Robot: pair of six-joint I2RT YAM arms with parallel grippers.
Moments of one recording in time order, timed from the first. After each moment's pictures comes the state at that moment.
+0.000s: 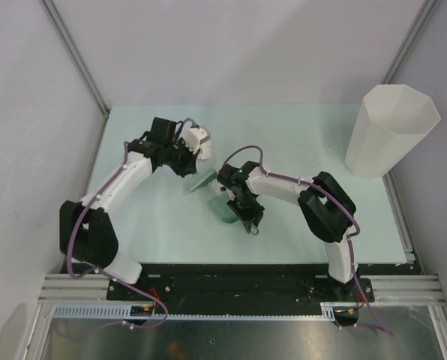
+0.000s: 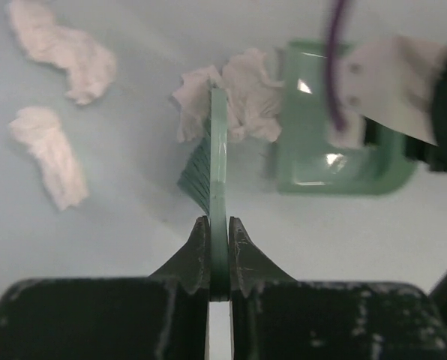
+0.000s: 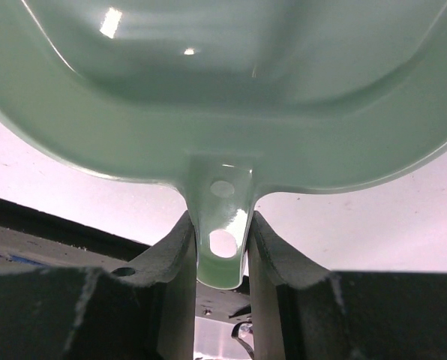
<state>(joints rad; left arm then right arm) -0.31 1.55 1.30 -0.67 0.38 0.41 0.86 2.01 1.48 -1.04 -0.06 0.24</state>
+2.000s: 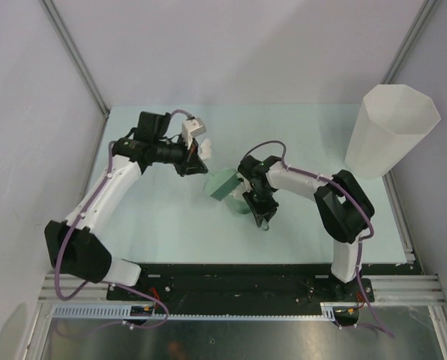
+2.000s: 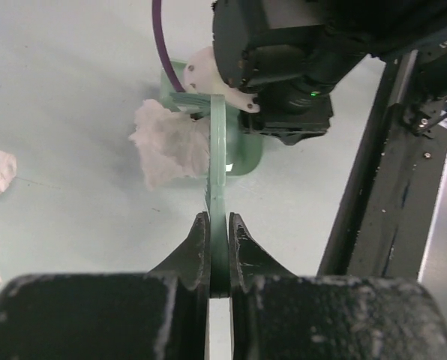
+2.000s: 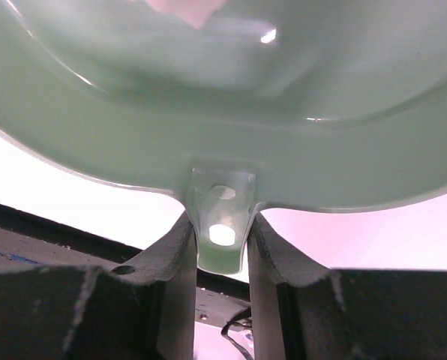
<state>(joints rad) -0.31 1.44 1.34 -0.73 0.80 0.37 0.72 1.91 1.34 -0.96 -0.12 0.22</state>
